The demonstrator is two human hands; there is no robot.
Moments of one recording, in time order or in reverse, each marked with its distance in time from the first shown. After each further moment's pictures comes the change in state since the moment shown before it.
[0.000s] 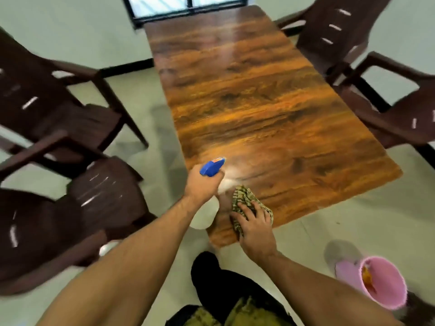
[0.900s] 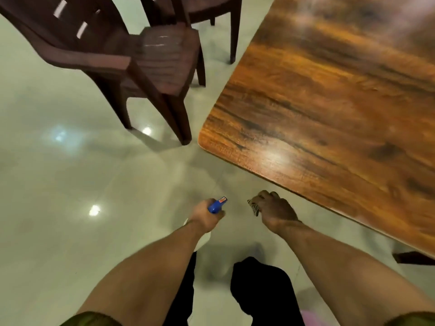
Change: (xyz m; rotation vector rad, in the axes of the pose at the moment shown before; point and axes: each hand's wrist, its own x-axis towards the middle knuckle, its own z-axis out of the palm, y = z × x) left_hand -0.168 -0.268 0.261 -0.161 0.242 -0.693; right_hand 0.050 0.201 0.130 -0.390 -0.625 -0.671
